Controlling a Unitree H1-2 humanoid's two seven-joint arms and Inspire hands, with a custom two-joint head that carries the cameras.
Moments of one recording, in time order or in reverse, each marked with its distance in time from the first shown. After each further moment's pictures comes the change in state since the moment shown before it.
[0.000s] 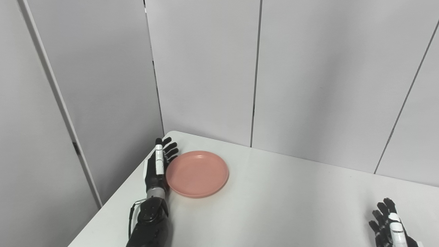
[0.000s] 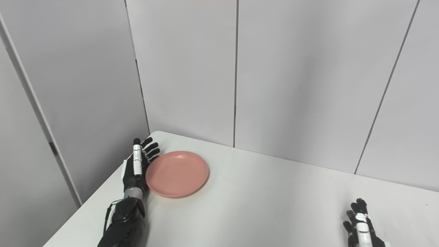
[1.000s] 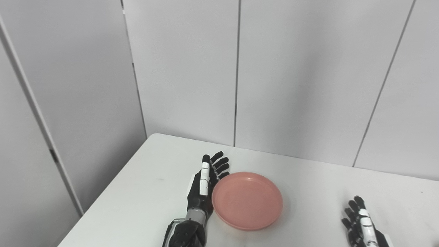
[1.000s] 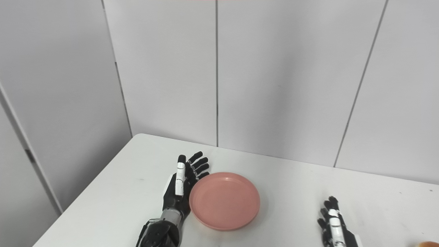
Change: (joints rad) left arm 0.147 -0.258 -0.214 -0.349 0.032 0.159 -0.096; right arm -0.010 0.017 -0.003 0.120 0.012 -0.055 0.032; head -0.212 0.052
